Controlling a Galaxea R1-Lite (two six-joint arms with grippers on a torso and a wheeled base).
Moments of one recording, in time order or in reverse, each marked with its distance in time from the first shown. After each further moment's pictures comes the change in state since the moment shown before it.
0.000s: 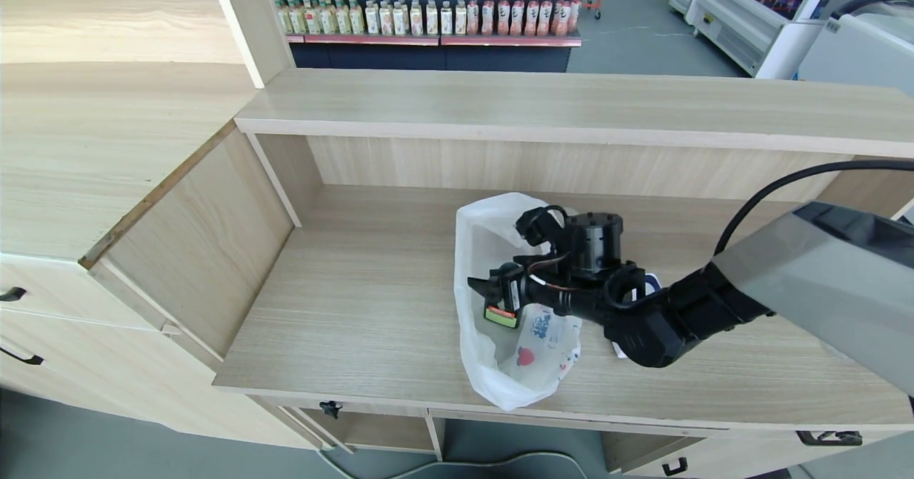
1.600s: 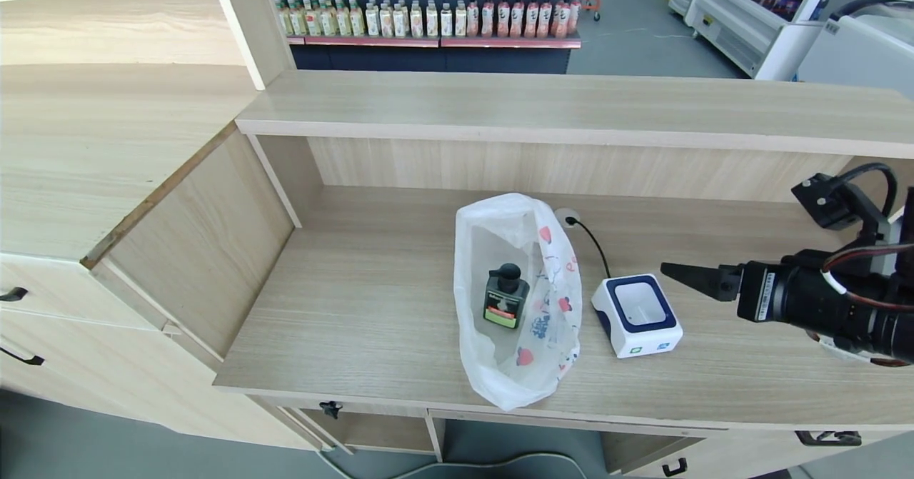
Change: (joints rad) left arm 0.000 0.000 0.000 0.000 0.000 0.000; right arm -0.343 -0.818 0.543 0.319 0.040 0.176
